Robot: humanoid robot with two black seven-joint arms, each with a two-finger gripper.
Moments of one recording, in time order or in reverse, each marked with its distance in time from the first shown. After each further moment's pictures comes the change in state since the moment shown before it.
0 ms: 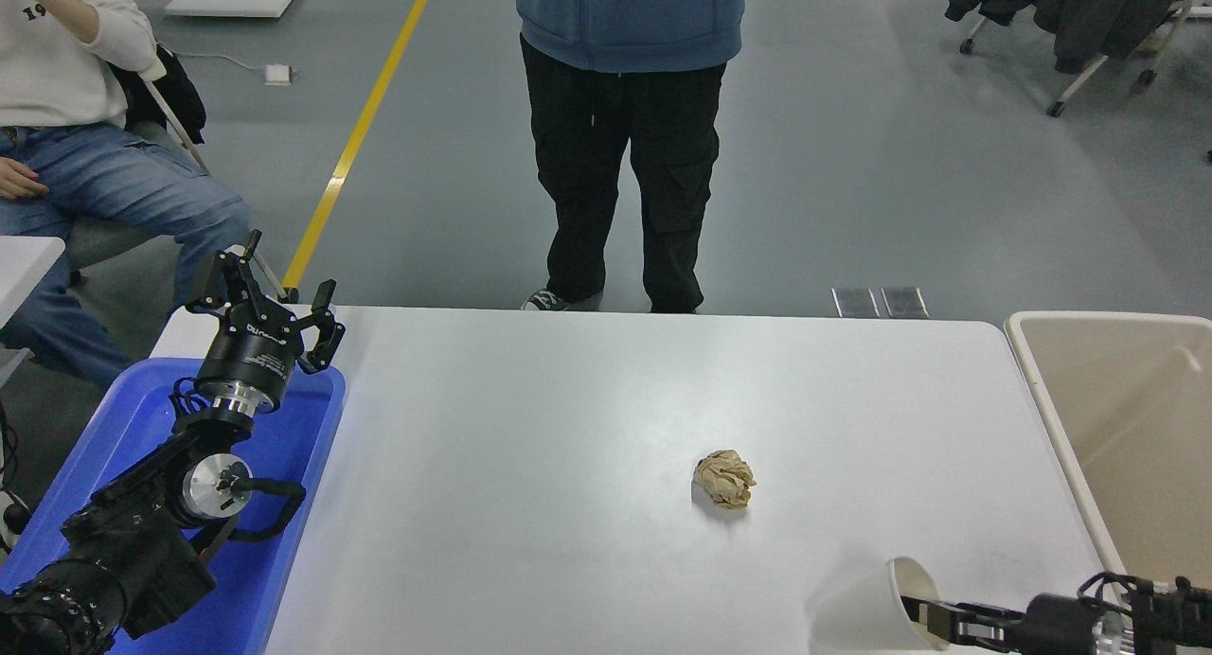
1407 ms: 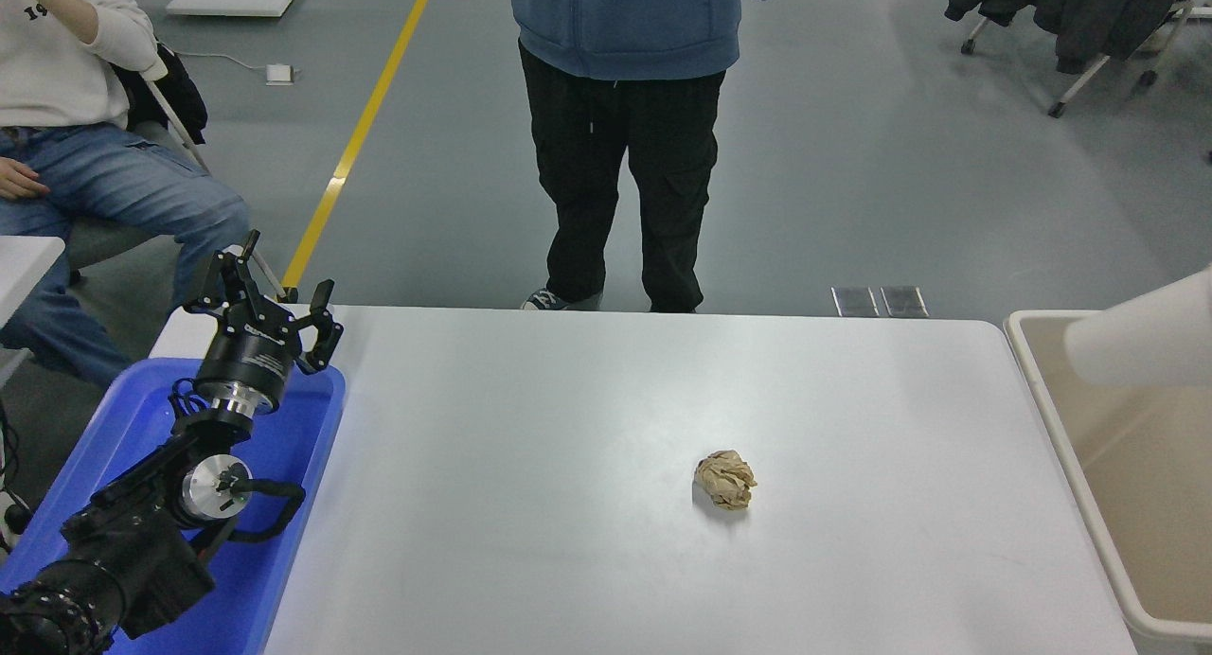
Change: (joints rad) left arm 0.002 0.001 -0.002 -0.002 0.000 -0.002 0.000; right arm 0.578 -0.533 -0.021 -0.085 0.332 0.458 0.069
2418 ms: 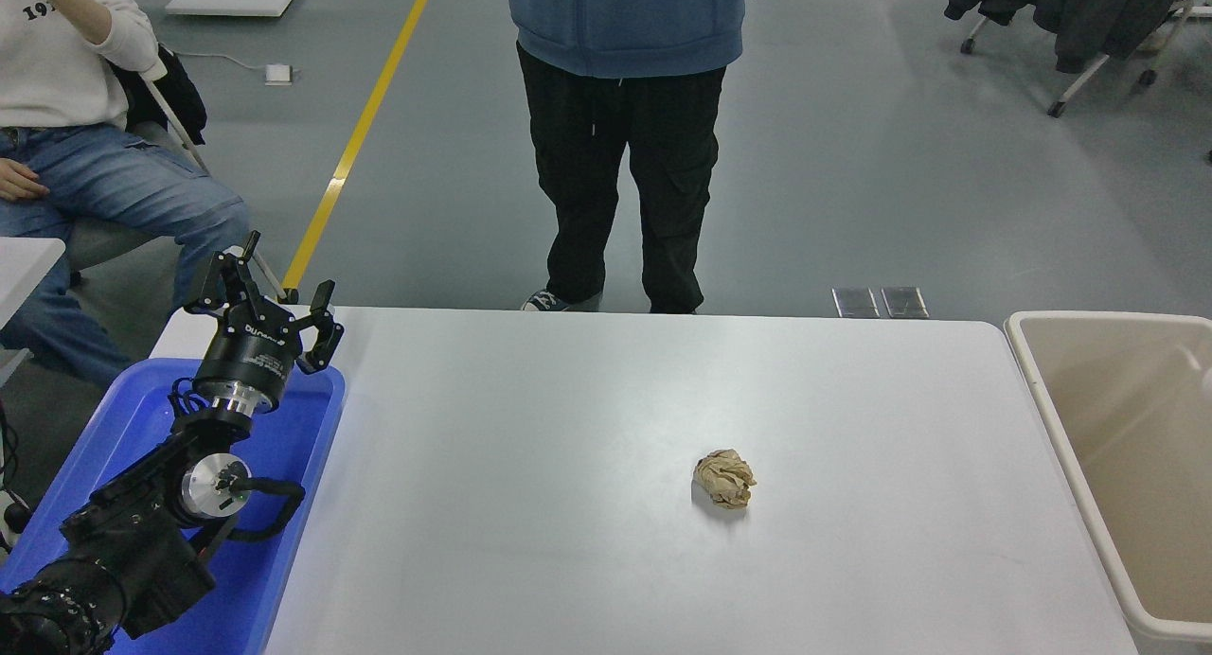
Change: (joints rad) left arm -0.001 0.000 0.000 0.001 0.000 0.001 0.000; right arm -0.379 0.838 -0.076 -1.234 1.103 -0.059 -0.294
